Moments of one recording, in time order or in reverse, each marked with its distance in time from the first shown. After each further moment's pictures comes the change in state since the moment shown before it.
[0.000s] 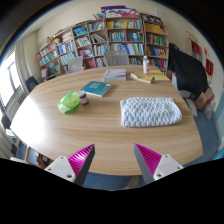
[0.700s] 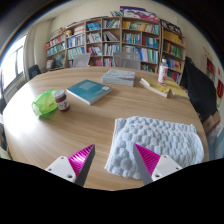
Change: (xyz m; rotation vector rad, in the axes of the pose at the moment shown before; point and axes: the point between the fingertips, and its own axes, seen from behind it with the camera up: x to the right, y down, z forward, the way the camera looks) arm 0.049 -0.085 0.246 0.068 -0.019 -0.194
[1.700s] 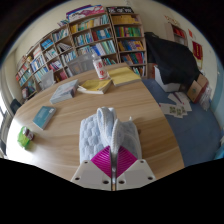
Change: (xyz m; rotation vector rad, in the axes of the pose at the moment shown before) arm 0.281 0.001 -0.051 -0.053 0.100 0.376
